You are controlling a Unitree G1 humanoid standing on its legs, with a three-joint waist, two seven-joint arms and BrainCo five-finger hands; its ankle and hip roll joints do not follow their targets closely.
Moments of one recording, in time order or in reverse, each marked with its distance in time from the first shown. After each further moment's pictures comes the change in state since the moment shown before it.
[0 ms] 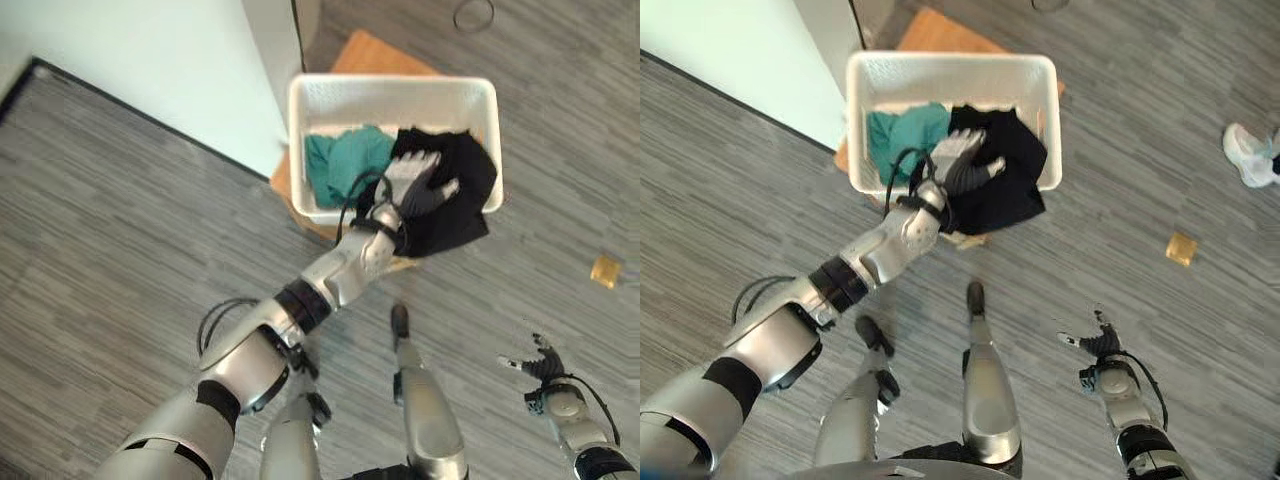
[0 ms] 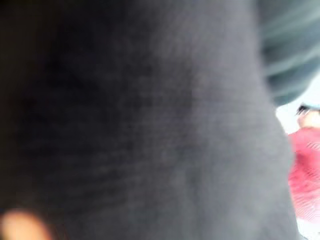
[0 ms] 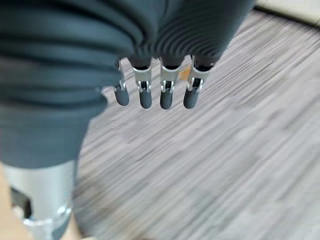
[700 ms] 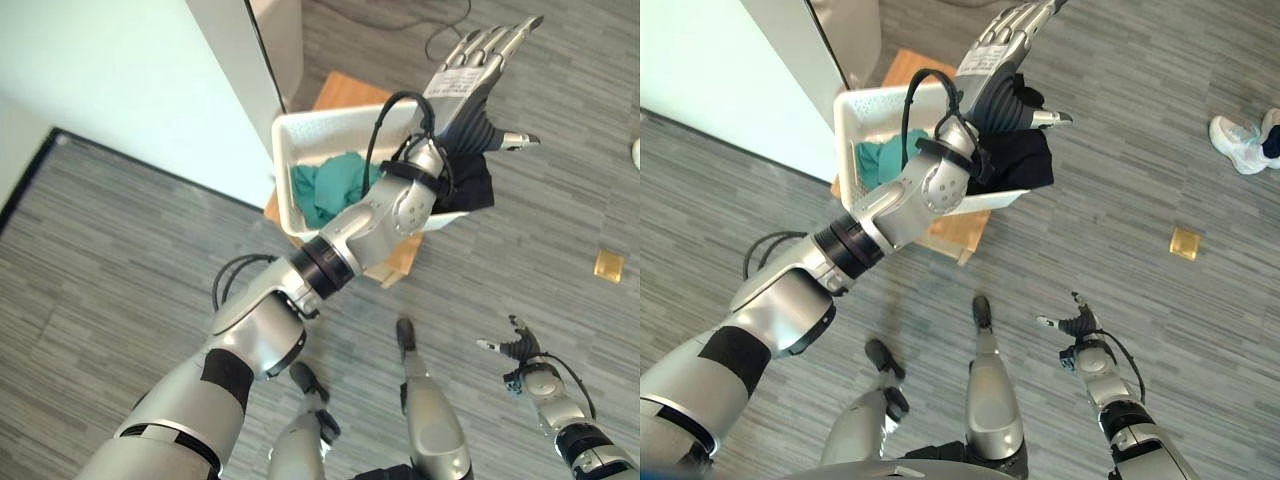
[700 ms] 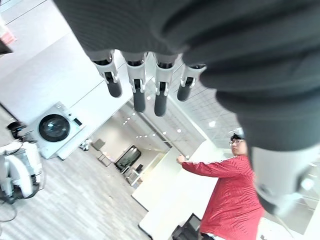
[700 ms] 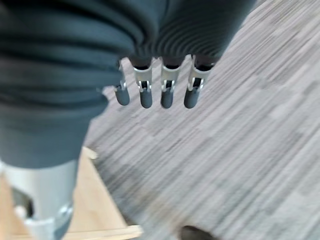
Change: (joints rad) left arm -0.120 -0.067 0.058 -0.085 -0.018 -0.002 0.101; right arm -0.119 0.024 0.096 0.005 0.009 0.015 0.005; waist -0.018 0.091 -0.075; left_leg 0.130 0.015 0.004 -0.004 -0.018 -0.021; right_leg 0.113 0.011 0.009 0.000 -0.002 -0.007
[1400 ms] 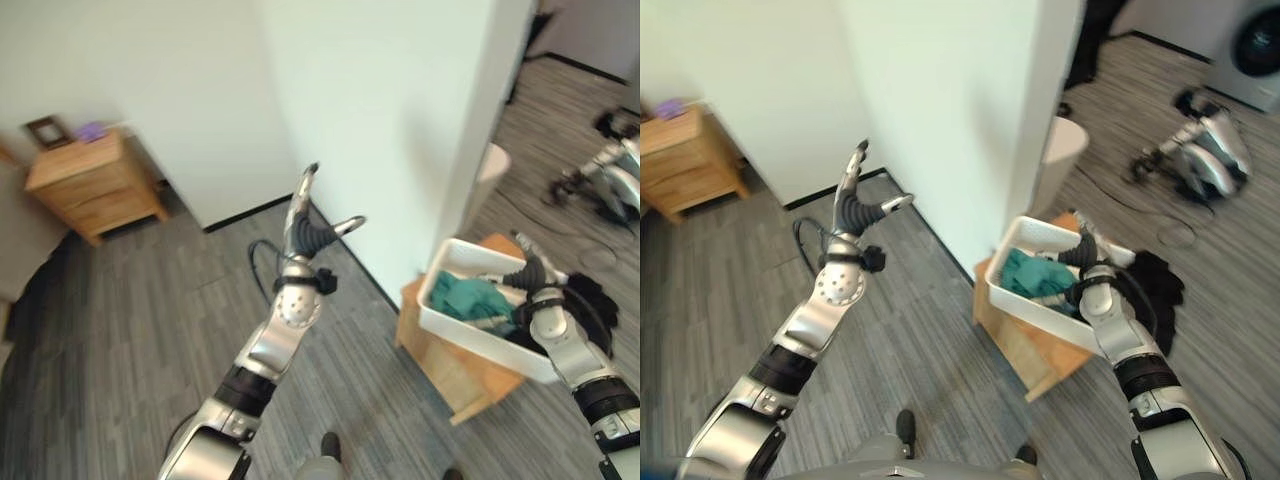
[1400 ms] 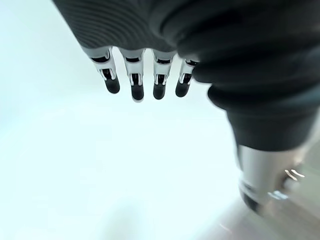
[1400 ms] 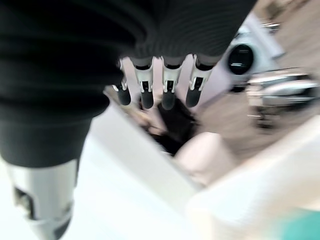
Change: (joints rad) left arm 0.855 0.135 0.401 -0.347 -0.203 -0.046 -0.090; right arm -0.086 -0.133 -0.089 -0.378 -0.214 0.042 -0.088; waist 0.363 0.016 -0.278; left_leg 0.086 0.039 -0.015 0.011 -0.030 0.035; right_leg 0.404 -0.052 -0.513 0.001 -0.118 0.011
